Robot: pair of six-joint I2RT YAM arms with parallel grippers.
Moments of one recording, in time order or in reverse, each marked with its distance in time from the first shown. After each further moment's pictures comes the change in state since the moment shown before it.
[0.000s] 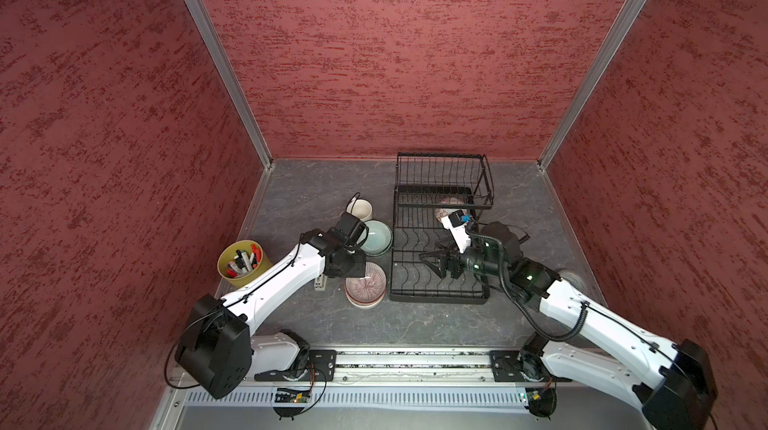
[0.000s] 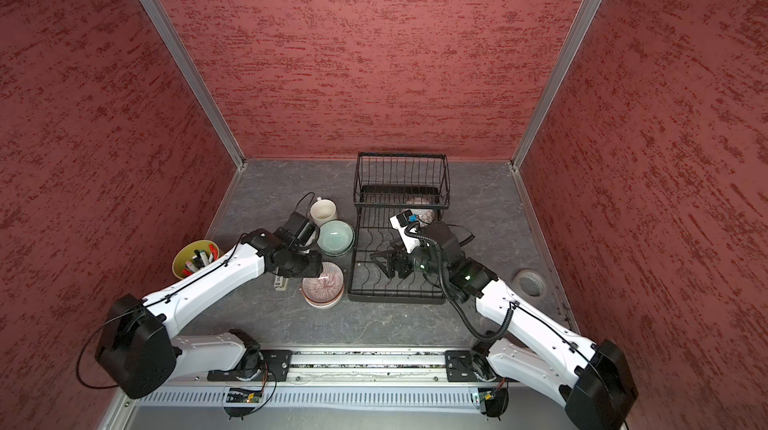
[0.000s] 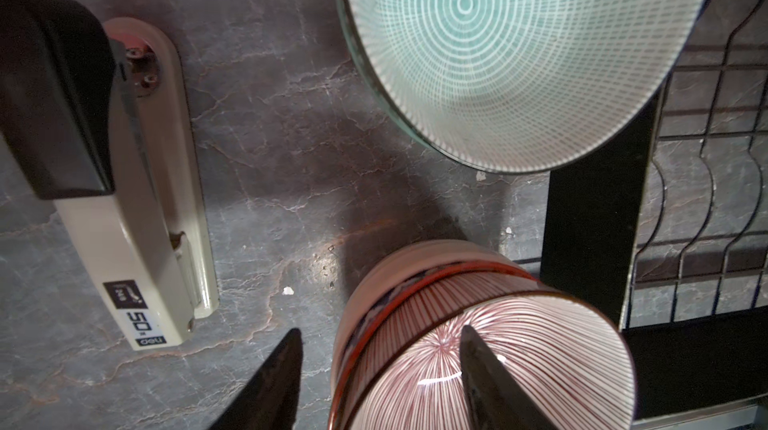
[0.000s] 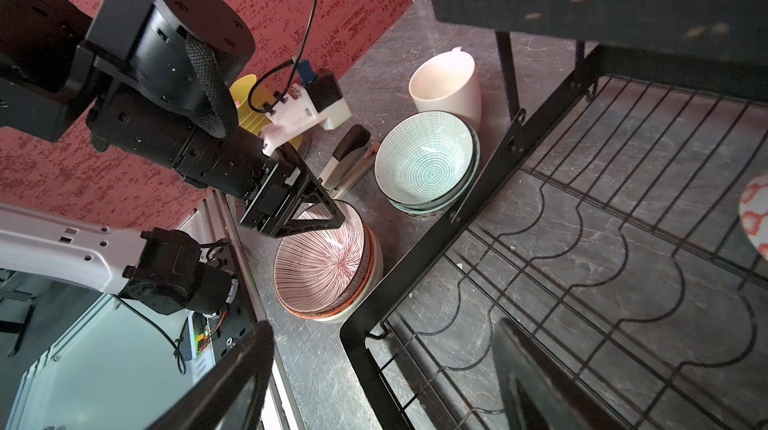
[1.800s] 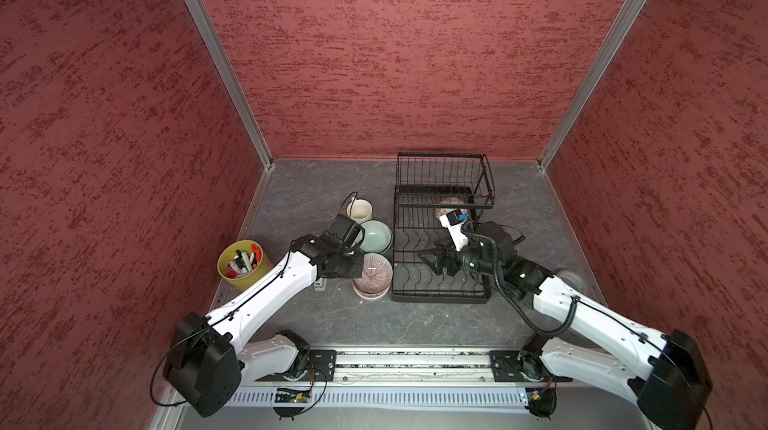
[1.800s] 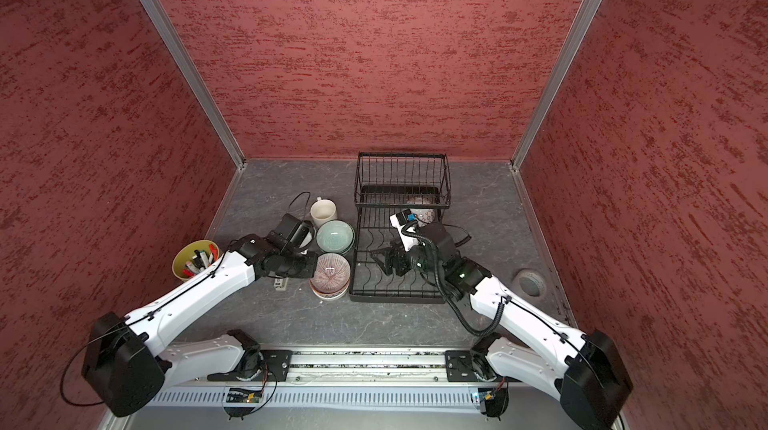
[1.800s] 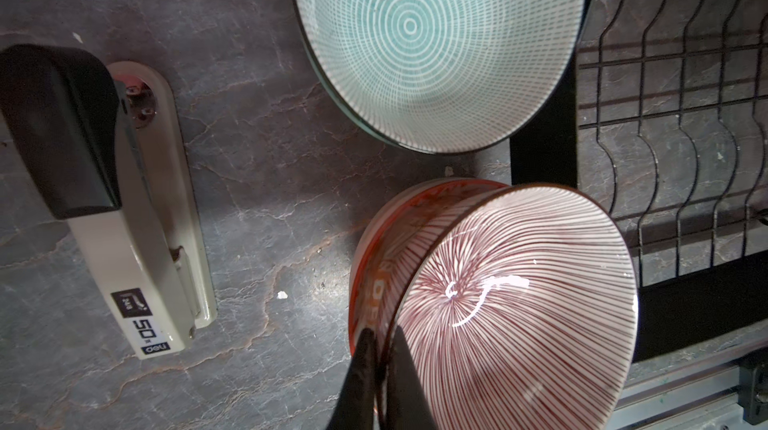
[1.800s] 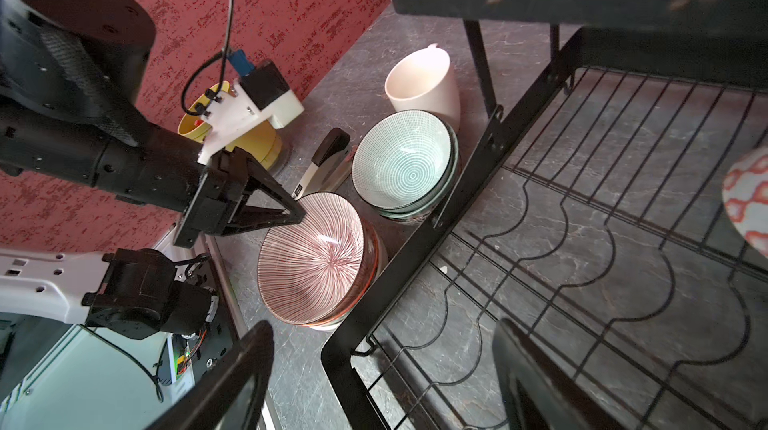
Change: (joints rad) left arm -0.006 -0.123 -0.024 0.017 0.032 0.052; right arm 0.001 0.051 -0.017 0.054 0.063 0.032
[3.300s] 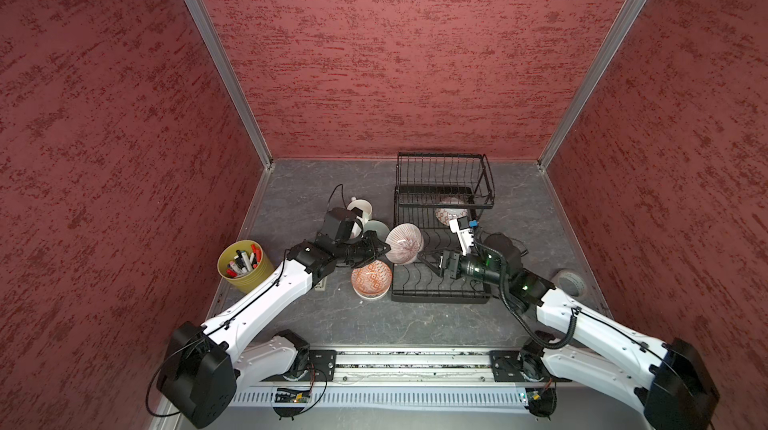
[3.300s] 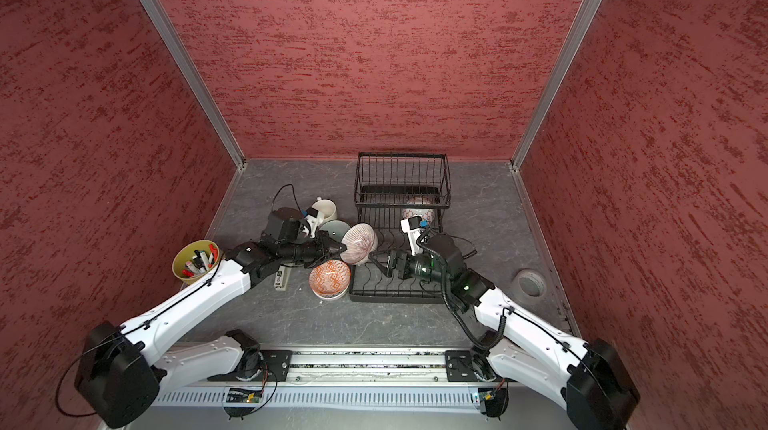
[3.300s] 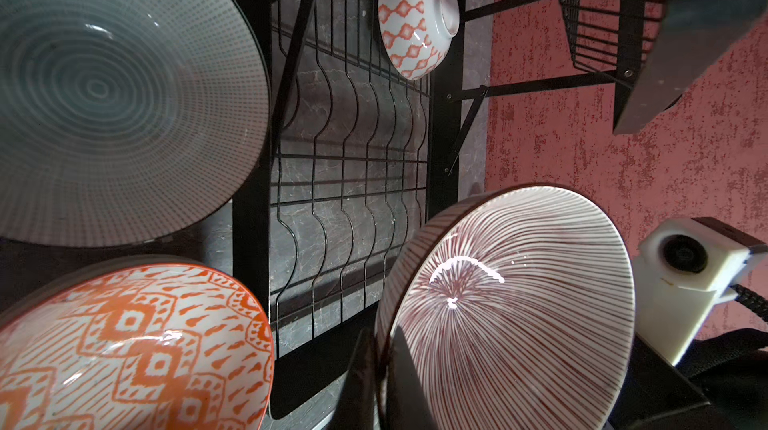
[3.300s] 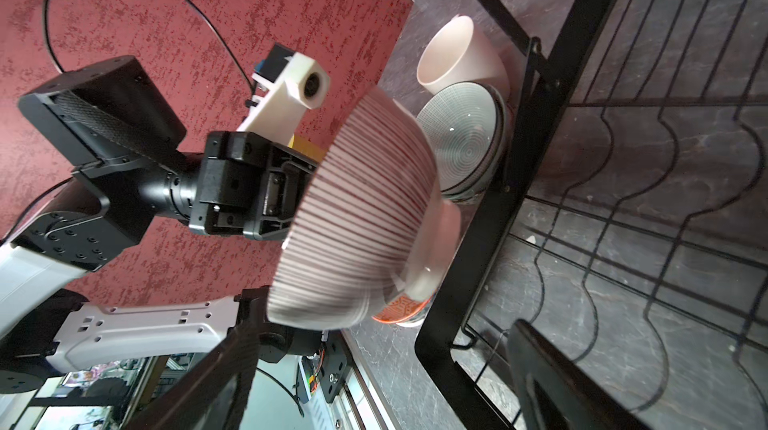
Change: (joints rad) left arm 0.014 -0.033 -0.101 0.544 0.435 -0.512; right arm -0.011 -0.074 -0.161 0.236 -0.124 0.456
